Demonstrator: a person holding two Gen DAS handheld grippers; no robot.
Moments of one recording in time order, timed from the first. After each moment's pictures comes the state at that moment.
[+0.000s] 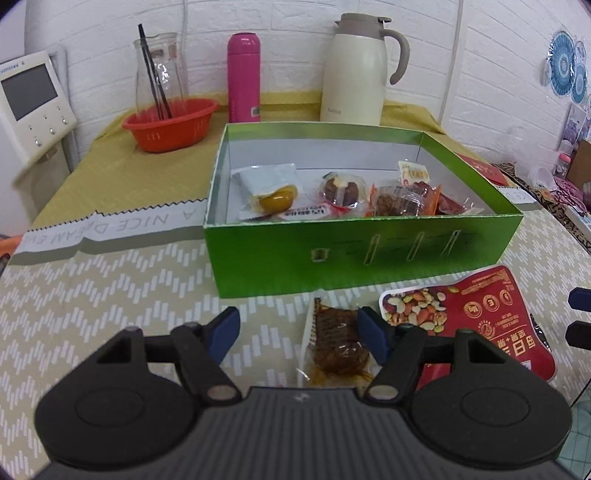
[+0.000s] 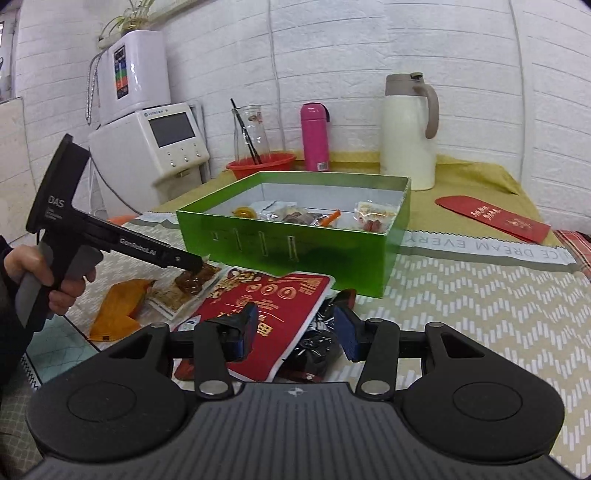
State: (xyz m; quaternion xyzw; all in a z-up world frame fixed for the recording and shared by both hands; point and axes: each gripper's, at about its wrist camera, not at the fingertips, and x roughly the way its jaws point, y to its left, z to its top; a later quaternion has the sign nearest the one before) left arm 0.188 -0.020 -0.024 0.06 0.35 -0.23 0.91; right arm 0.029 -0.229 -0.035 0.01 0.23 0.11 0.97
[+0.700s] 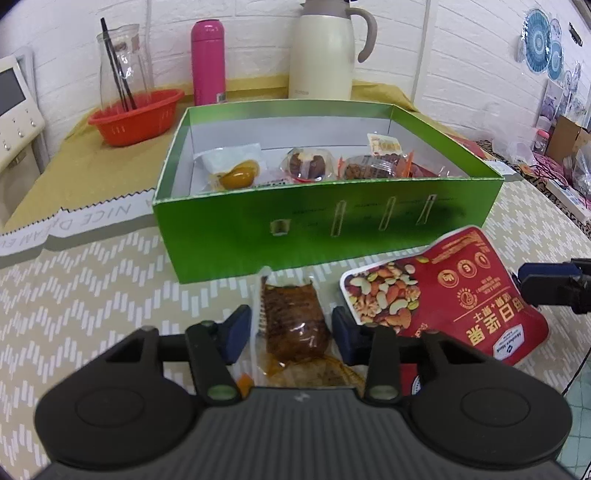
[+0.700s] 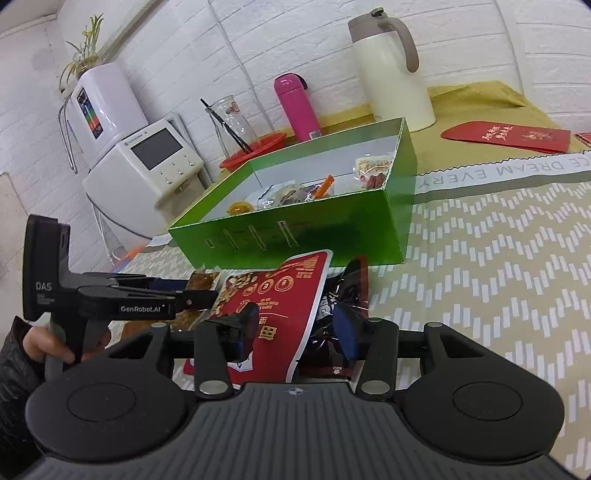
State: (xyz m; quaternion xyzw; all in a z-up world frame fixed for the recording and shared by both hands) left arm 0.185 -0.034 -0.042 0.08 0.35 -0.26 0.89; right arm 0.071 -0.254 -0.054 0.16 0.28 0.12 0.94
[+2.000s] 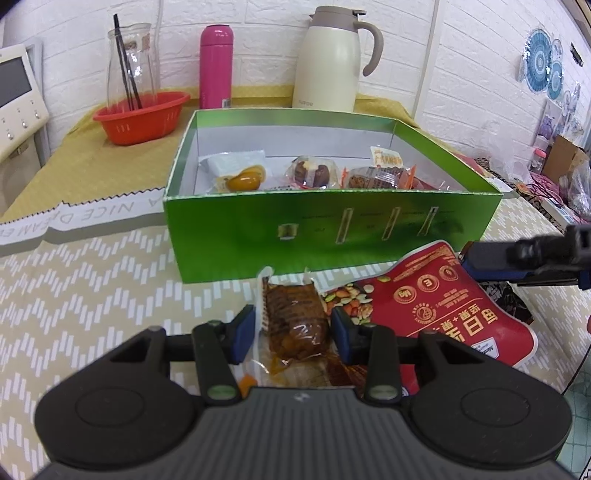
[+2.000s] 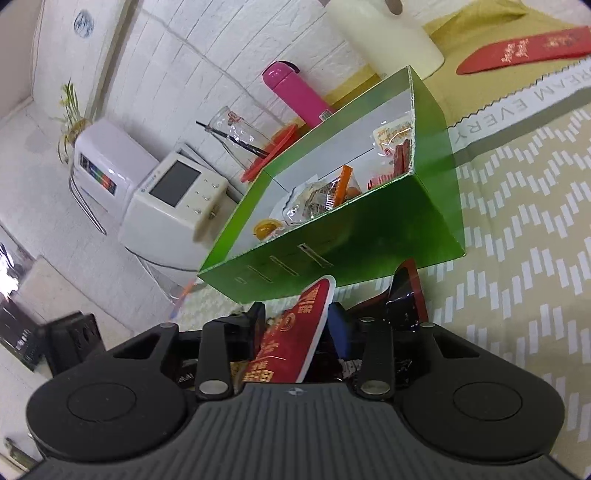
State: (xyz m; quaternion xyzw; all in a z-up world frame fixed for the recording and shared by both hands) left arm 0.184 -0.026 -0.042 0.05 0.34 -0.26 0.90; right arm 0.116 -0.255 -0.064 0.30 0.30 0.18 0.89
